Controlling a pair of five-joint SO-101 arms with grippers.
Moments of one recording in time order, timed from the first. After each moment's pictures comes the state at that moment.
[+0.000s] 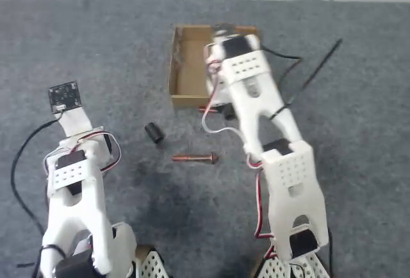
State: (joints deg) left arm -27.3 -28.5 67.6 31.8 3.0; right arm -22.9 42.7 -46.3 100.3 -9.3
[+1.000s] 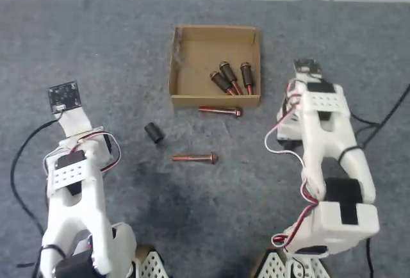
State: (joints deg) left arm -27.3 -28.5 67.6 31.8 3.0; right arm -1.2 4.7 22.5 68.7 -0.4
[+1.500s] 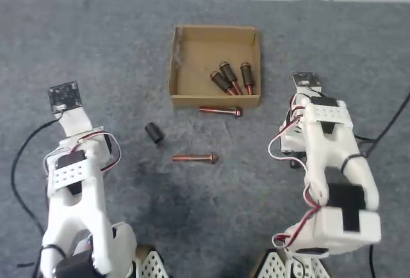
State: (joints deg) left arm -27.3 -28.5 67.6 31.8 2.6; right arm 0.7 1.2 30.9 63.7 5.3
